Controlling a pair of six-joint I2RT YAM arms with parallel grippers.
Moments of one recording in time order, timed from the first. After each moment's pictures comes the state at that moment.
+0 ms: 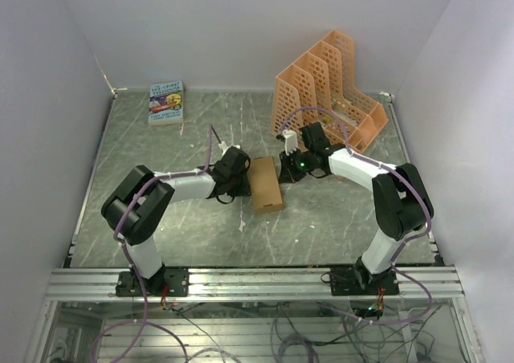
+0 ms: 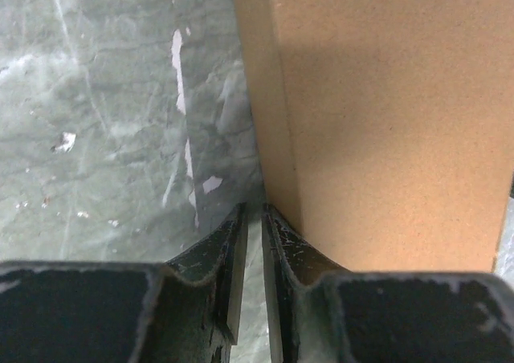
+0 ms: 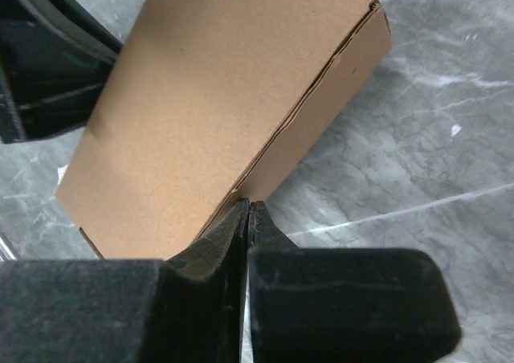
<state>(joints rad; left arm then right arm) -0.70 1.74 0.90 -0.06 -0.01 -0.76 0.44 1.74 1.07 -0.30 -0.52 -0.10</state>
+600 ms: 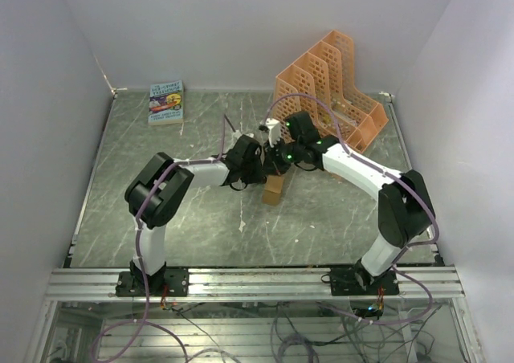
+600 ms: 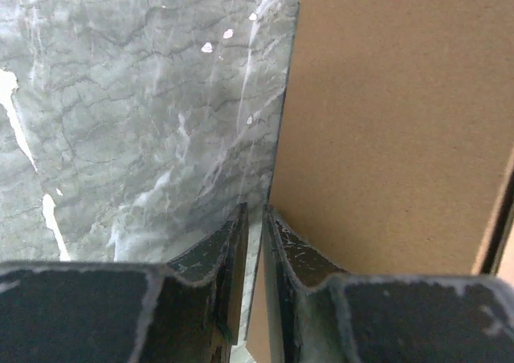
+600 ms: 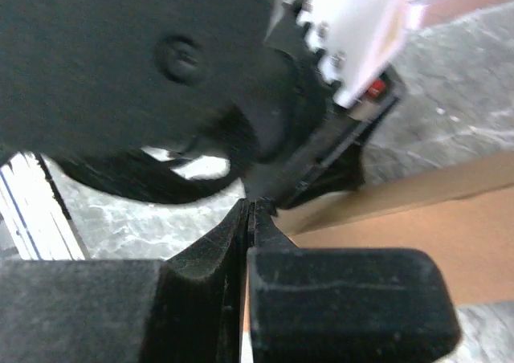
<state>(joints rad) -0.69 1.94 1.11 0.03 0.05 -0.74 0.54 1.68 1.22 -0.37 -0.54 -0.09</state>
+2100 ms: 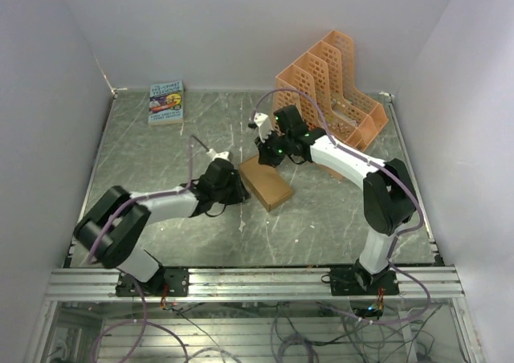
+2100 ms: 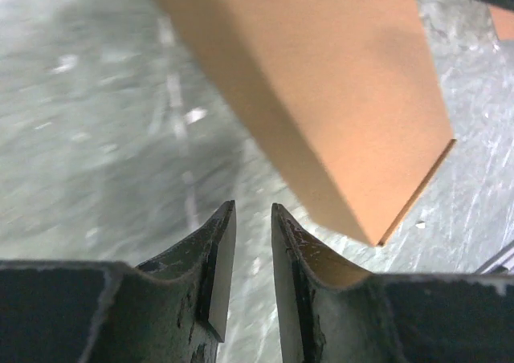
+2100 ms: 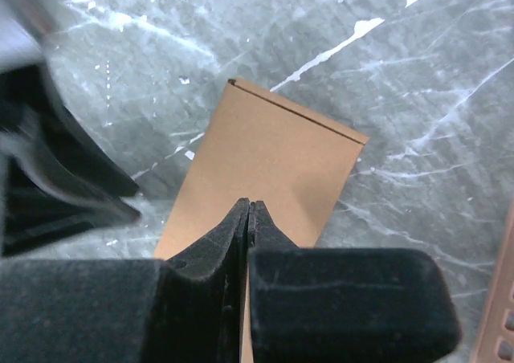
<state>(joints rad) -0.71 1.57 0.68 0.18 0.05 -0.78 0.58 1.82 1.38 -0.38 -0.39 -0.27</state>
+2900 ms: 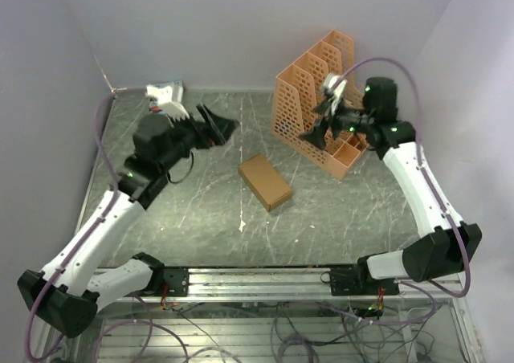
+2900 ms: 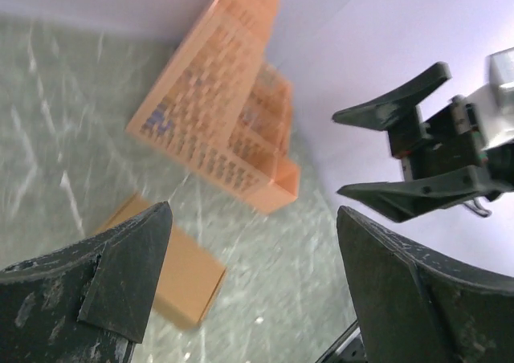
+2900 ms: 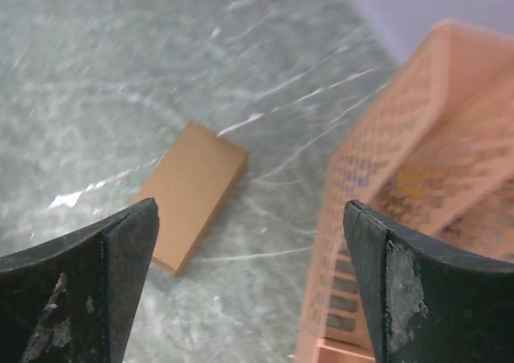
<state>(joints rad) -0.50 1.00 0.99 -0.08 0.10 -0.68 0.23 1.37 1.35 -0.50 -0.80 -0.51</state>
